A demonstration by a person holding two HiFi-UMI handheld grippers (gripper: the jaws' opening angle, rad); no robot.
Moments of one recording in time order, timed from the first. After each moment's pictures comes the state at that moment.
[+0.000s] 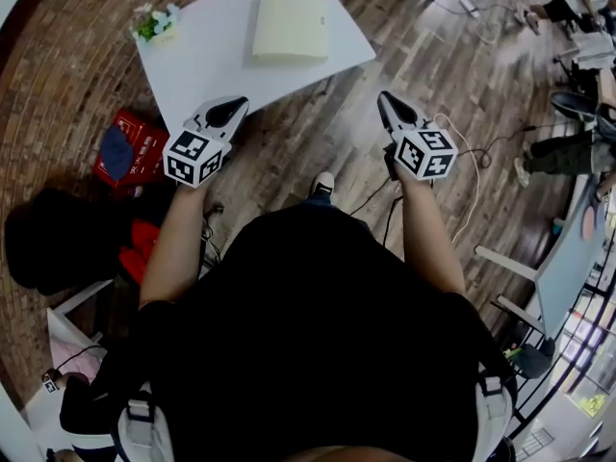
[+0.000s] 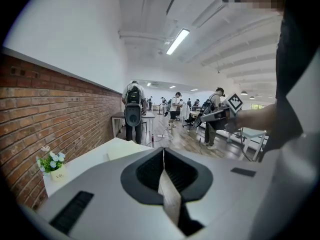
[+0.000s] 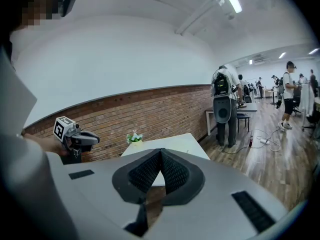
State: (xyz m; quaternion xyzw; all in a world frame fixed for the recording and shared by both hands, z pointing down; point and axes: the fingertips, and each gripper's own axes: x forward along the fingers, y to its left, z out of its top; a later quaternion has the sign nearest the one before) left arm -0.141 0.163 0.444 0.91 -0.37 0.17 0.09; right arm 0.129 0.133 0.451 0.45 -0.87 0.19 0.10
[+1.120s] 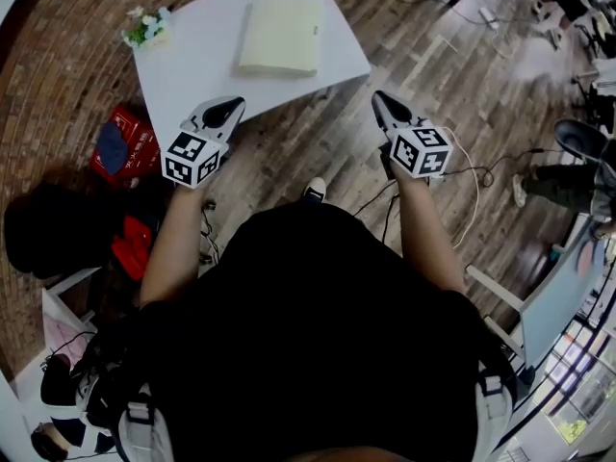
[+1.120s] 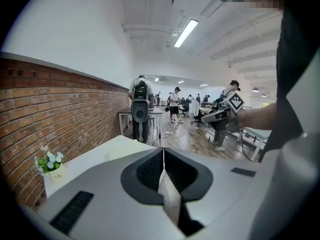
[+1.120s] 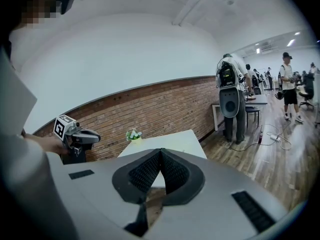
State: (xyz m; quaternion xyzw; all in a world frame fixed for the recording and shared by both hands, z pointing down) left arm -0.077 0.090 0.457 0.88 -0.42 0.20 0.11; right arm 0.184 0.036 0.480 0.39 -0.89 0.22 0.11
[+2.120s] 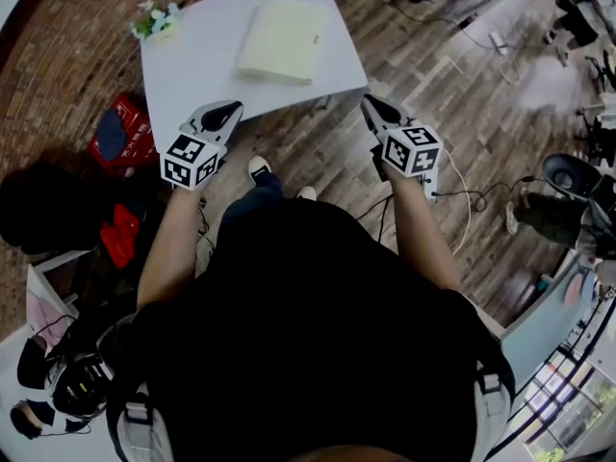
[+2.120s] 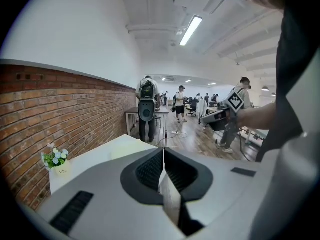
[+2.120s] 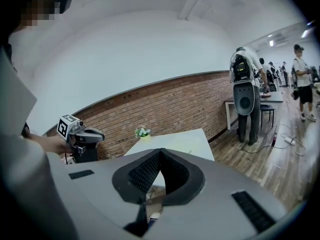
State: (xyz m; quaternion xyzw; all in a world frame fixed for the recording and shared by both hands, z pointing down) left arm -0.059 0.090 0.460 0.85 -0.47 0.20 0.11; right arm 0.180 0.012 0.485 0.32 -0.92 0.21 0.12
